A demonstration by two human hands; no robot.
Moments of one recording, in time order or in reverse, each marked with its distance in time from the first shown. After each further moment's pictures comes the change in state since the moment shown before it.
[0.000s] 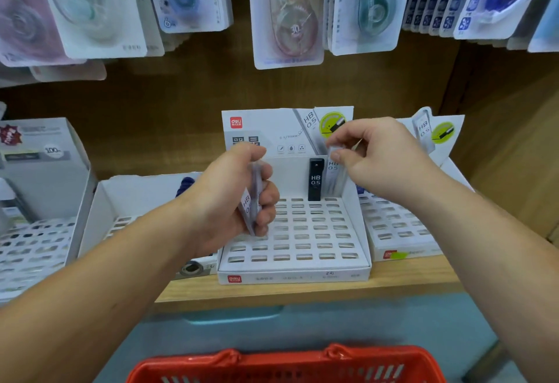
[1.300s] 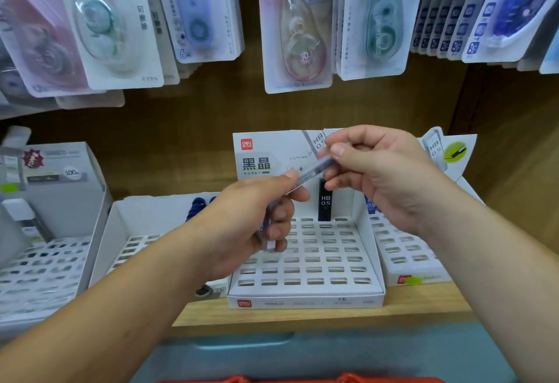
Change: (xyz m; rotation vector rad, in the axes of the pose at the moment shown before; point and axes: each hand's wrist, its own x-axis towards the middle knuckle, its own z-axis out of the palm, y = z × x) left_hand 0.002 0.001 0.000 0.040 -0.068 0.093; right_hand -0.004 -0.032 0.002 0.941 -0.072 0.204
